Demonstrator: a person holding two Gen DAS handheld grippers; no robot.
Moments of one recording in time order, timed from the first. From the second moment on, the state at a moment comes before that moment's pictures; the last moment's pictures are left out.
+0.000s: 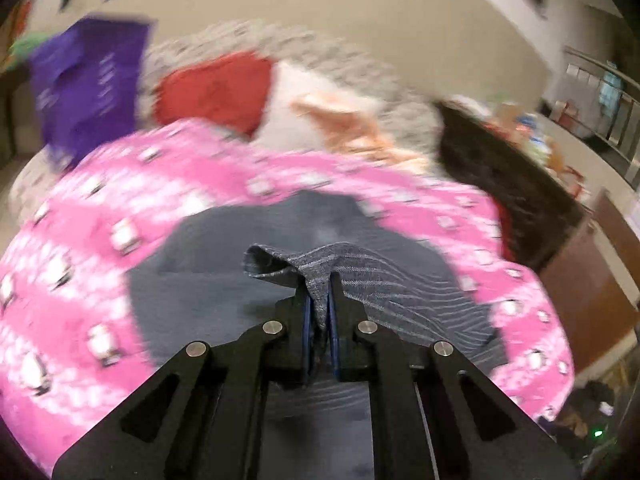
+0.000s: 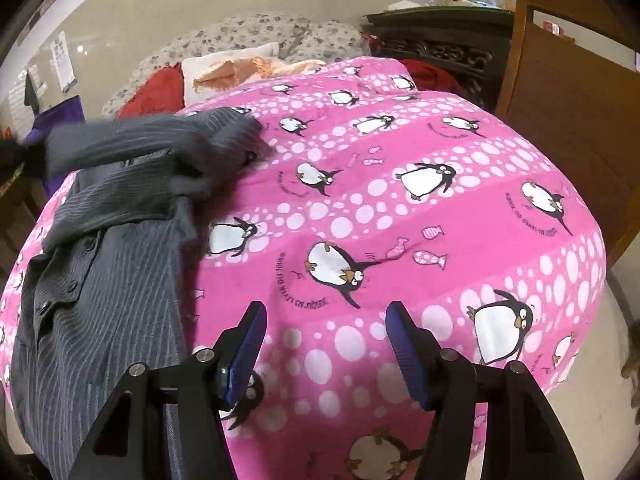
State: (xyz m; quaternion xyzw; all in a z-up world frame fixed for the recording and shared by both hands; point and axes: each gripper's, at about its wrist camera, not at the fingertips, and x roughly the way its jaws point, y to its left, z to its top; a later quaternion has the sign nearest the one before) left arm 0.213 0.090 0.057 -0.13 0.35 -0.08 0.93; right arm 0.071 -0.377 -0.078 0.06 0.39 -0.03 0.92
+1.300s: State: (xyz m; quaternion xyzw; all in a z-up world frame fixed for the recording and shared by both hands) left arm 0.225 0.104 -0.058 -0.07 0.40 0.02 0.91; right arm 0.256 -0.268 -0.100 0.03 0.44 0.14 0.88
